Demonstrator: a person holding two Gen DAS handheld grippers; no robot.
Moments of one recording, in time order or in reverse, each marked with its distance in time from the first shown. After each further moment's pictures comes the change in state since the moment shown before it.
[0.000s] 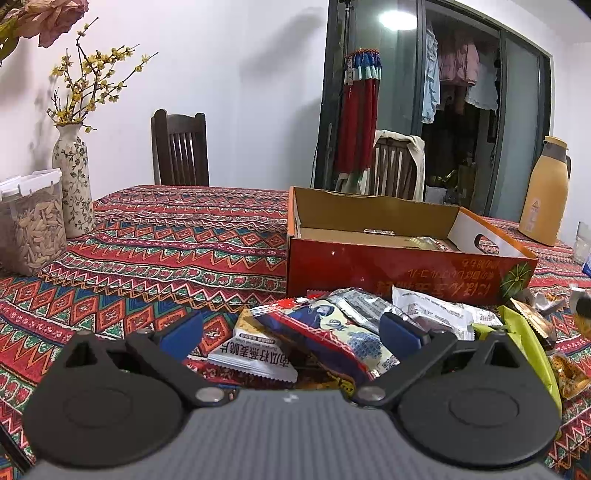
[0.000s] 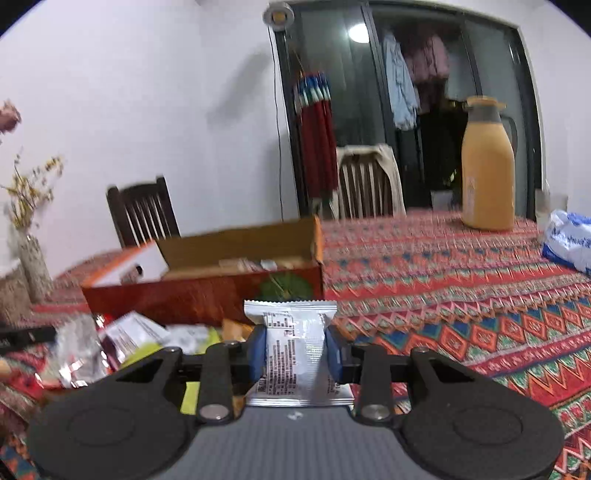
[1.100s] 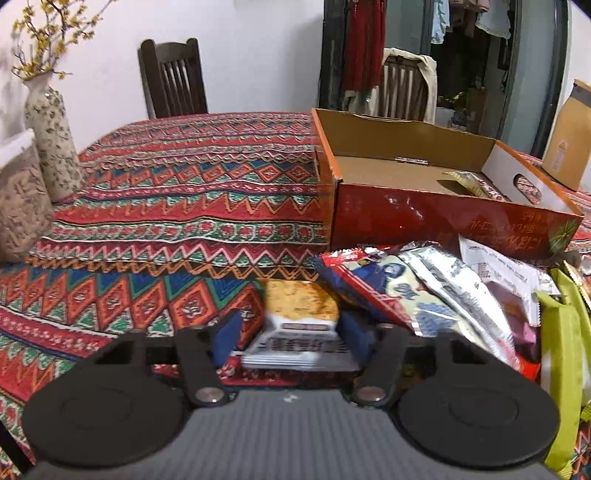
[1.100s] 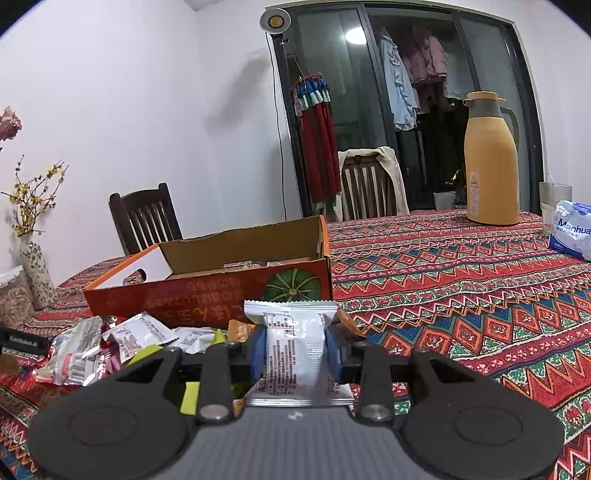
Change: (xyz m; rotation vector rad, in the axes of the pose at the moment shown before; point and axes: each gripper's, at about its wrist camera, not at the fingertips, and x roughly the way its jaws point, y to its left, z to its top) left arm 0.060 0.029 0.019 0.046 0.301 0.000; right arm 0.004 -0.001 -0.009 0.026 -0.004 0.010
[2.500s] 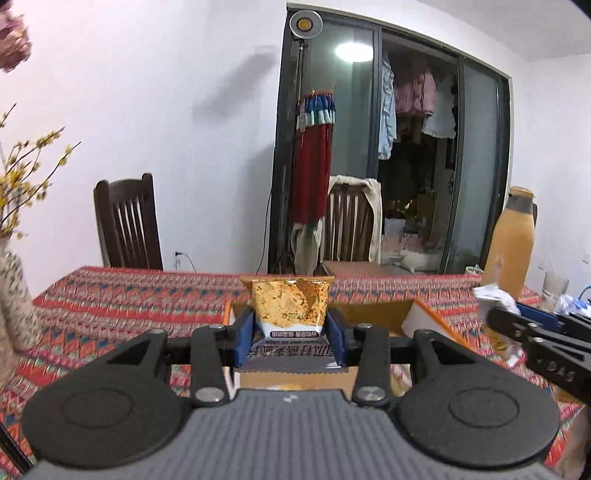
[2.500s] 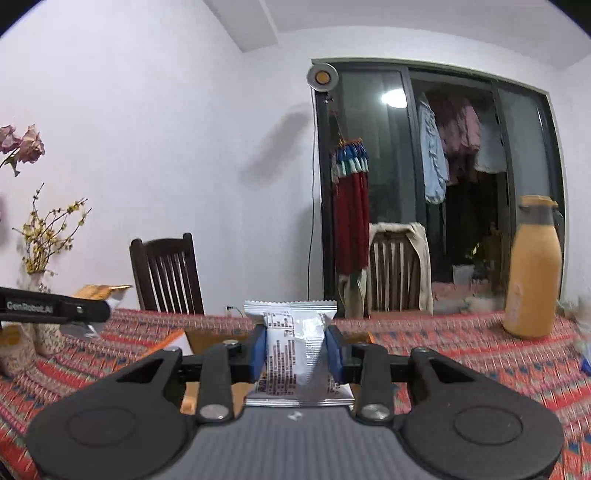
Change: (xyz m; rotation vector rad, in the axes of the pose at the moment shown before) left arm -0.066 -0.074 0.098 0.028 -0.428 -0.119; right arm 0.039 0.067 0.110 -0.141 -0.194 0.036
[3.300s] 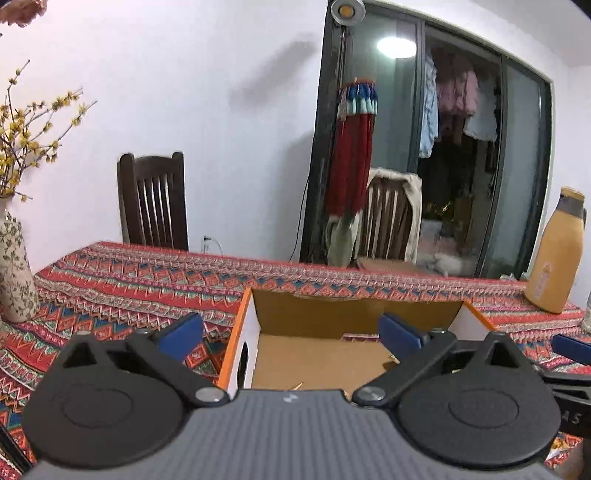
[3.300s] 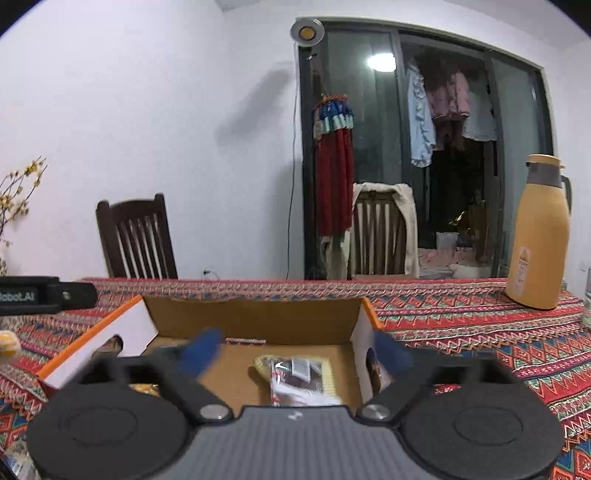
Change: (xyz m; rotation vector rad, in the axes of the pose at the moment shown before) left arm 0.062 0.011 -0.025 -0.078 0.020 0.102; right arm 0.079 -0.001 -0.028 0.022 0.121 -0.075
